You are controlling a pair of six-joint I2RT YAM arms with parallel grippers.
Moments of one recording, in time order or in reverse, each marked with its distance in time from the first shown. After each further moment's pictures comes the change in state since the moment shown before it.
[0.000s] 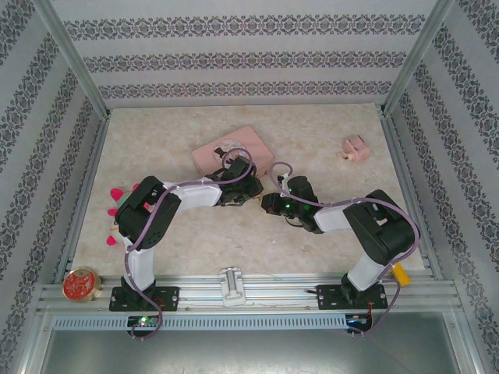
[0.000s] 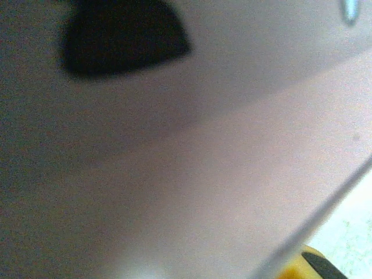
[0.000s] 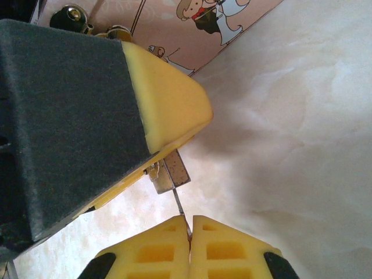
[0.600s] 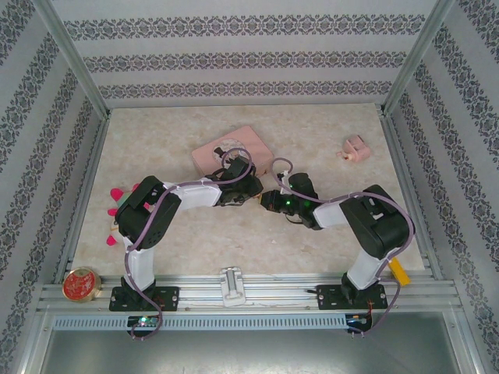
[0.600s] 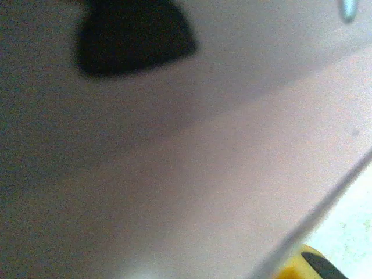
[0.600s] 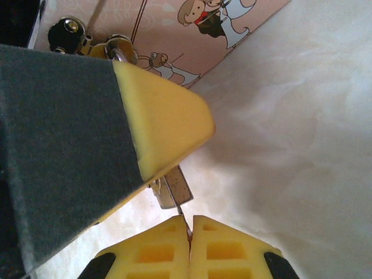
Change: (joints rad) left arm 0.002 0.000 -0.008 0.022 -0.001 0.000; right arm -0.036 0.062 0.040 0.033 -0.086 0.019
